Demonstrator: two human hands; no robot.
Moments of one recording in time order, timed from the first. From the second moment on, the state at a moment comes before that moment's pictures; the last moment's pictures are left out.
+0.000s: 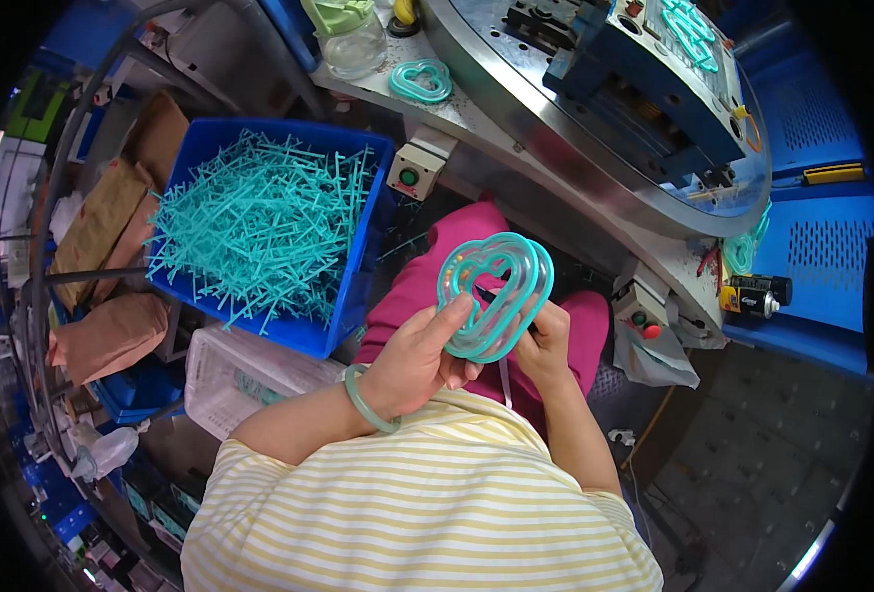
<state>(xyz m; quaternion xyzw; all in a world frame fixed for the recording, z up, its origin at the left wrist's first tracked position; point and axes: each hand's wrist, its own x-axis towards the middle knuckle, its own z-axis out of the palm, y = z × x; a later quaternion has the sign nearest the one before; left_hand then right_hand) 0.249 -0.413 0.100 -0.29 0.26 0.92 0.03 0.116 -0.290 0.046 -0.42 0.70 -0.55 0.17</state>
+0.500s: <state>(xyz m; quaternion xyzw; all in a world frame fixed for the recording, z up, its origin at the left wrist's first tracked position) 0.251 -0.412 0.096 -0.28 0.28 0.92 0.03 0.112 -0.290 0.032 -0.46 0.75 -0.47 -0.02</state>
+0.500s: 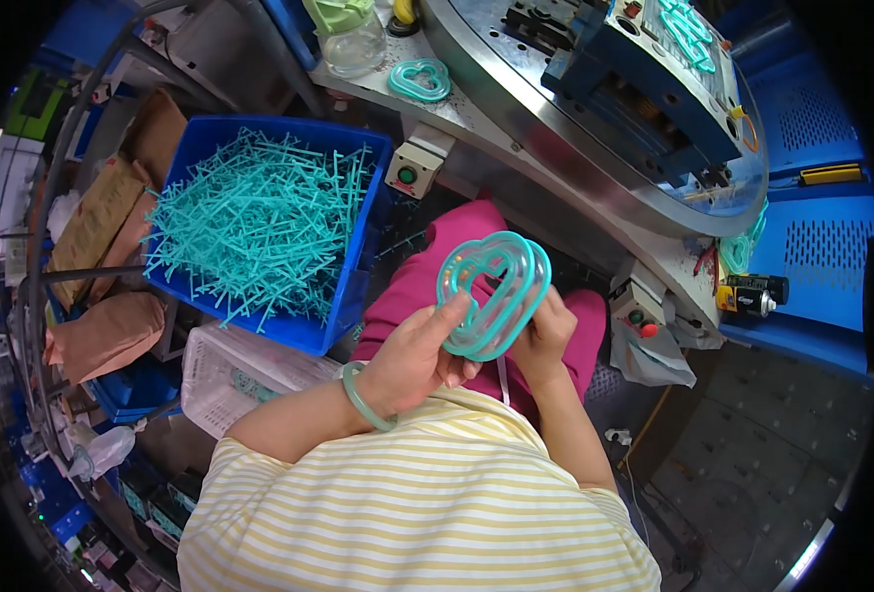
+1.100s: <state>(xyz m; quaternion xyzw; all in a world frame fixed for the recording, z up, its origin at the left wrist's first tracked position) 0.246 -0.413 0.088 -0.23 0.34 0.91 0.06 0.111 -0.310 0.060 -0.11 0.41 -0.81 0.40</state>
